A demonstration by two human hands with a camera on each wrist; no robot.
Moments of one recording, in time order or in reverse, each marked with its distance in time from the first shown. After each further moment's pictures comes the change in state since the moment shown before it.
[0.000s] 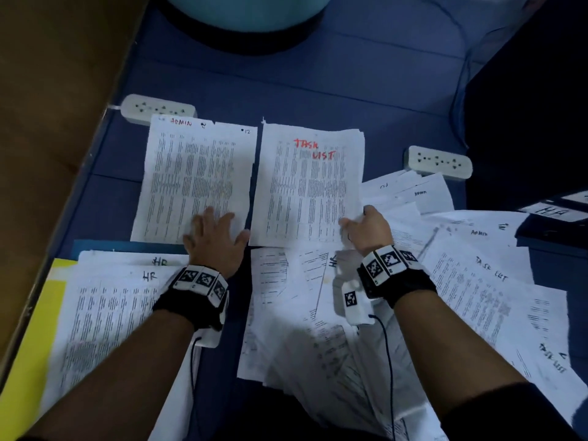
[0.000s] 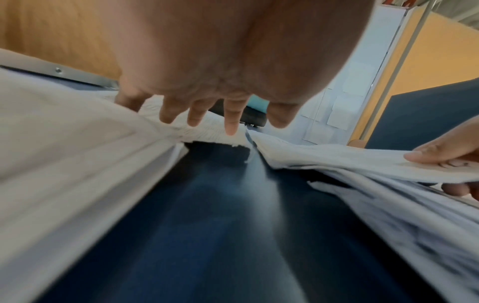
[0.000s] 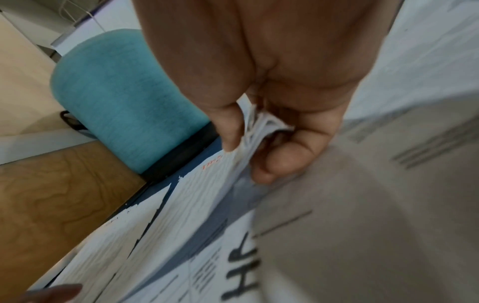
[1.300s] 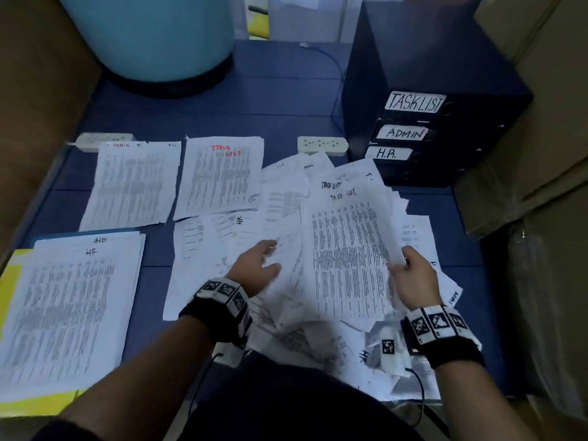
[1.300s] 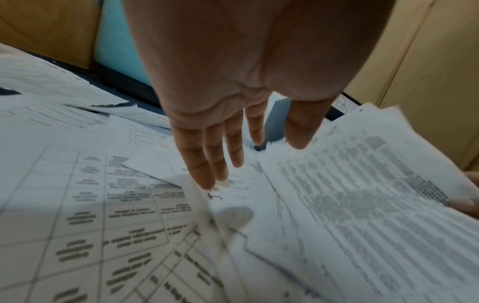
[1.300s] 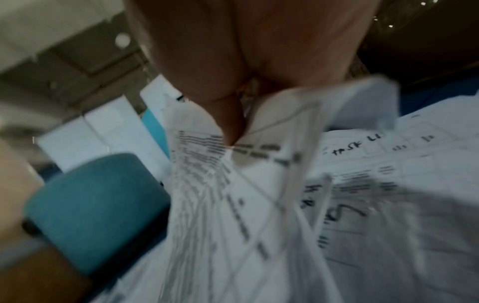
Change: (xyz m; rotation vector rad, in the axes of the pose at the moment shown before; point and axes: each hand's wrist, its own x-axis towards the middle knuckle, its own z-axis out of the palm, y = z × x) left_hand -0.204 0.159 0.079 -0.404 -0.265 0.365; right_hand -0.161 0.278 -0.165 0.225 0.272 -0.072
